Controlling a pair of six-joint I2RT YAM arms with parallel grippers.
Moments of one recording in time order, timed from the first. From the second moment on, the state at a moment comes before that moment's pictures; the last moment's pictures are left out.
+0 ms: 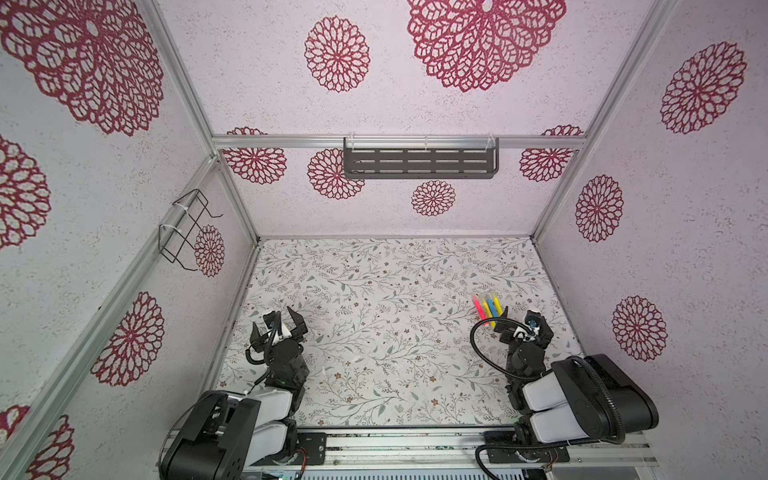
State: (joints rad) left arm -0.20 1.26 0.05 1.20 -0.79 0.00; right arm 0.19 1.46 0.01 1.46 0.55 -0.04
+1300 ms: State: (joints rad) left arm -0.11 1.46 0.10 1.40 -0.68 0.02; right arm 0.19 1.62 0.04 1.46 0.45 -0.10
